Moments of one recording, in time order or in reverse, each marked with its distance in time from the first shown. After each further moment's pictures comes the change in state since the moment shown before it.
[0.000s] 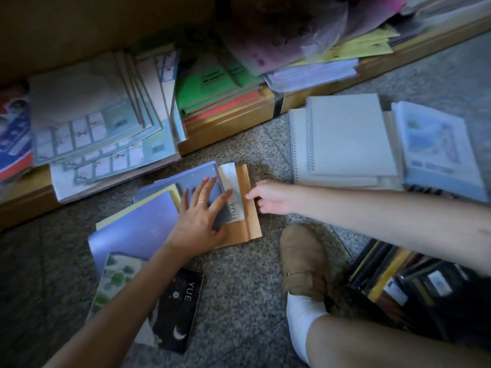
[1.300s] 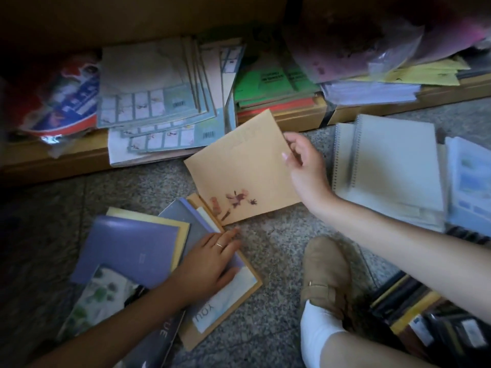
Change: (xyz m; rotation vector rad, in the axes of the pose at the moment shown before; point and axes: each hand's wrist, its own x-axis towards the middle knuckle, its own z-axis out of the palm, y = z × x) left_hand -0.101 0.012 0.018 -0.035 0.005 0.034; right_hand -0.045 -0.034 0.039 -0.437 0.439 -0.957
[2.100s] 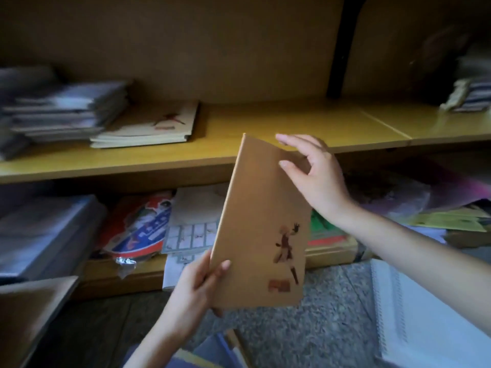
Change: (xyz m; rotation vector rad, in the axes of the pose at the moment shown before) left_hand 0.043 -0.034 -0.224 -1.078 0.585 -0.517; right_hand 0.106 -0.206 -0.019 -0.117 0.099 -0.709
